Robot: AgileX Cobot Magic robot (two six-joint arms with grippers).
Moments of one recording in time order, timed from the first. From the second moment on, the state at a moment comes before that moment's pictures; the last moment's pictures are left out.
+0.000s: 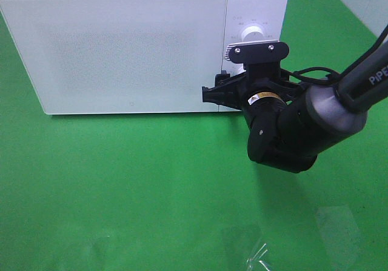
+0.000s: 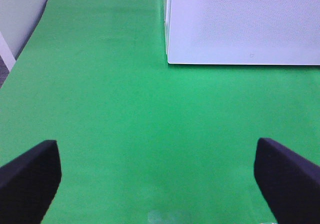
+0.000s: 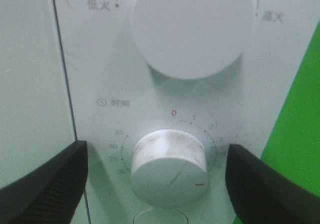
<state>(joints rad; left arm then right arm) 0.05 0.00 -0.50 -0.08 1.05 0.06 0.67 2.09 -0.84 0.76 -1.10 -0.29</state>
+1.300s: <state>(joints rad) 0.05 0.00 -0.50 -0.08 1.05 0.06 0.65 2.09 -0.84 0.72 -1.10 -0.09</state>
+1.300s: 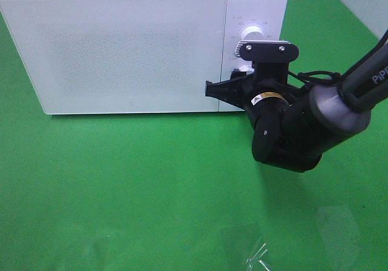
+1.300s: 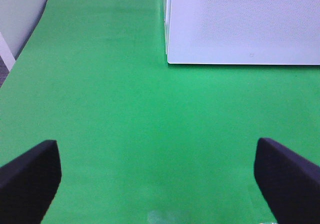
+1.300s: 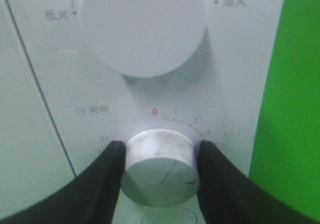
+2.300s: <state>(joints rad) 0.05 0.00 -0.50 -0.08 1.05 0.06 0.63 2.11 -0.80 0.54 -1.17 1.36</state>
